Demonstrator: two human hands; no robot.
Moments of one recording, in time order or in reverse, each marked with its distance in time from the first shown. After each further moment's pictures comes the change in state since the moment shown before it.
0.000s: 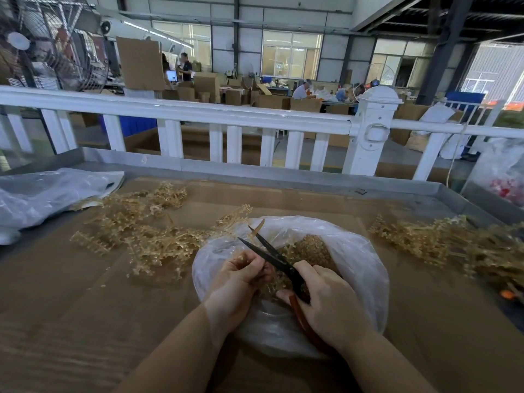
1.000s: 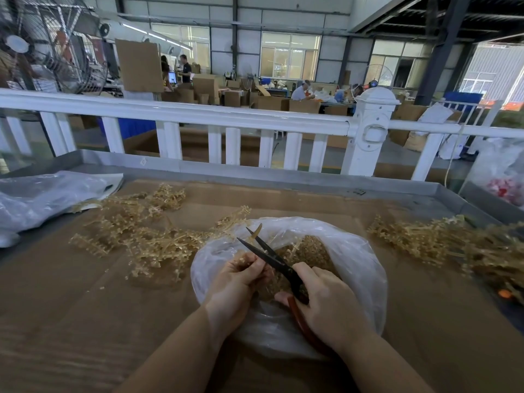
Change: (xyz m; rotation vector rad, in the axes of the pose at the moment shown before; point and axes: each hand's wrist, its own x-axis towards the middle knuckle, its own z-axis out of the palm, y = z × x) left_hand -0.001 0.000 -0.003 0.016 -0.028 -0.024; right_hand -0.002 -0.002 -0.004 0.004 -0.011 -0.002
